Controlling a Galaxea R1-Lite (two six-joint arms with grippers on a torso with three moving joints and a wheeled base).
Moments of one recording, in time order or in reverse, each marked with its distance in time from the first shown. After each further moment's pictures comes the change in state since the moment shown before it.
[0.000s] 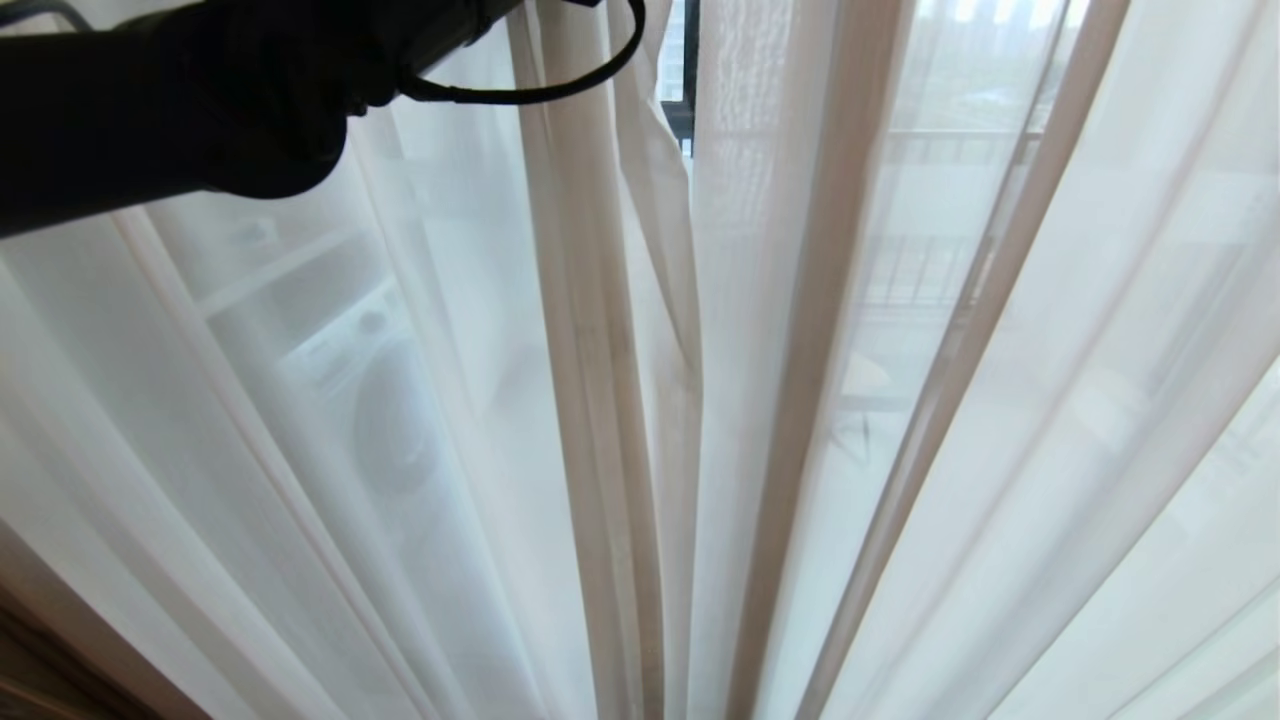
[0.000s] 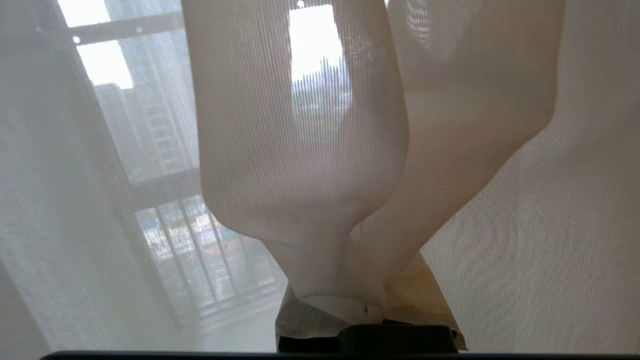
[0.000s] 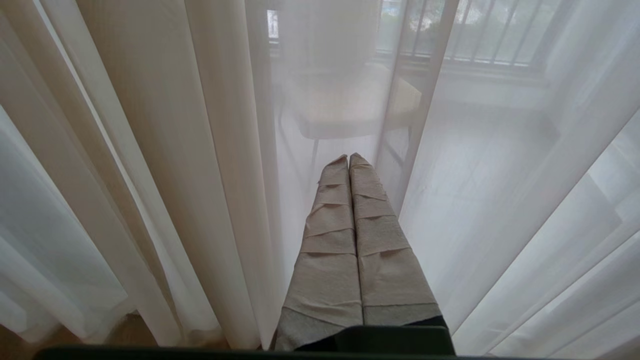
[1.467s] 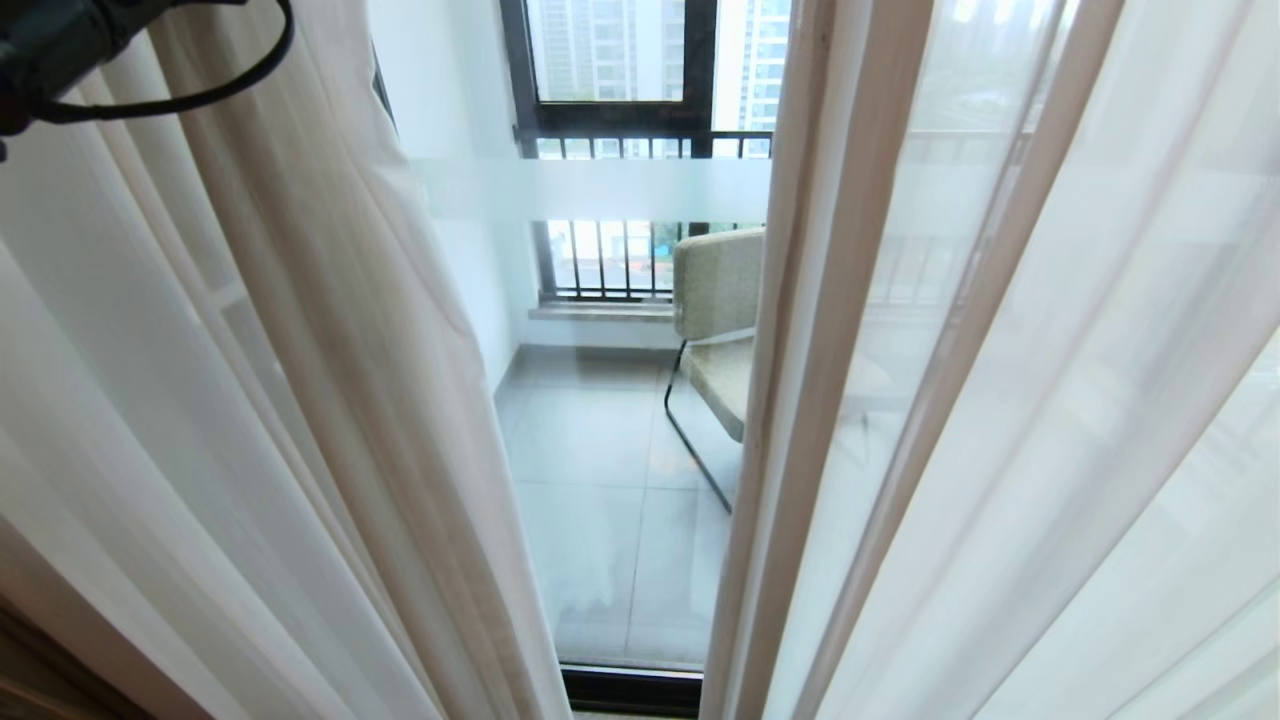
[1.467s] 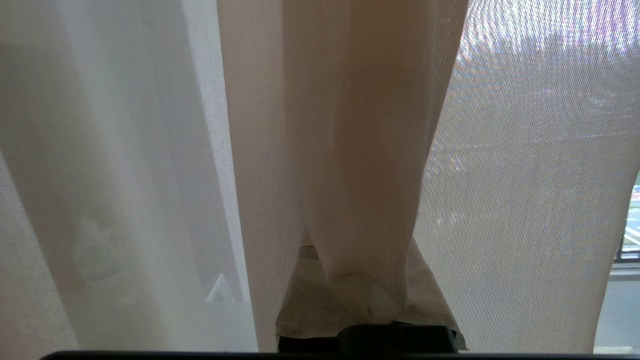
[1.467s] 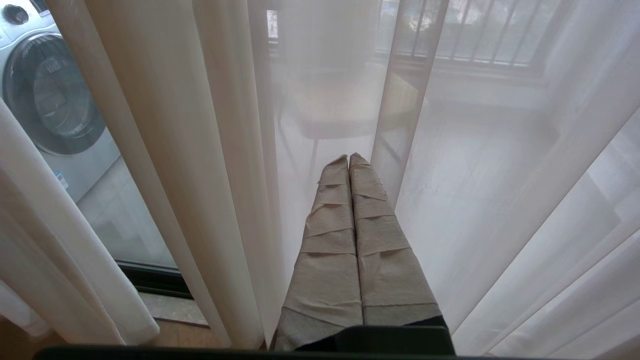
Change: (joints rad) left arm 0.450 -0.281 0.406 -0.130 0.006 -0.116; right arm 0.000 0.000 0.000 0.000 0.000 0.000
